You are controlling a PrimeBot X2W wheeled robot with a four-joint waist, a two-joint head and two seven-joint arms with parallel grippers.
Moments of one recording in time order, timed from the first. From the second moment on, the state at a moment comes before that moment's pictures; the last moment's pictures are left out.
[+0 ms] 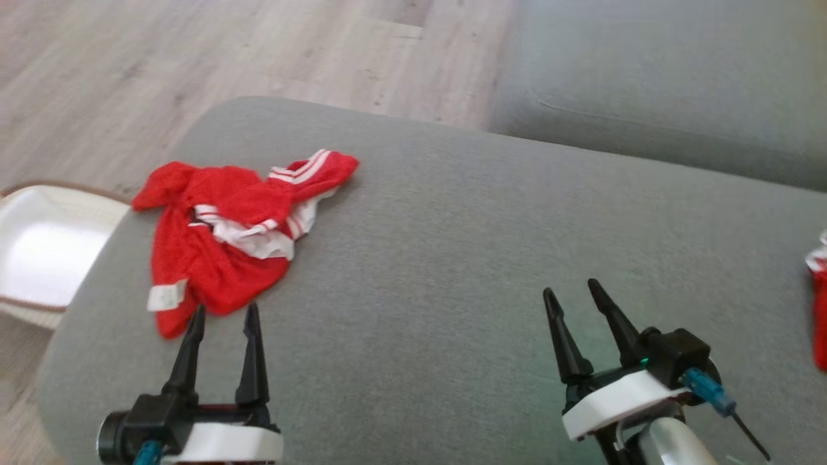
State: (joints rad) left arm 0.04 0.05 -0.11 0.18 -0.18 -0.05 -0.26; right arm -0.07 -0.05 0.24 0.37 0.22 0.13 -0.25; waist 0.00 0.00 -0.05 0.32
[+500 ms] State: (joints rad) left arm 0.07 0.05 -0.06 0.16 -0.17 -0.05 -0.26; right arm -0.06 -0.05 0.29 0.37 0.24 0.13 -0.25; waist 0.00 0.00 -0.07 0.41
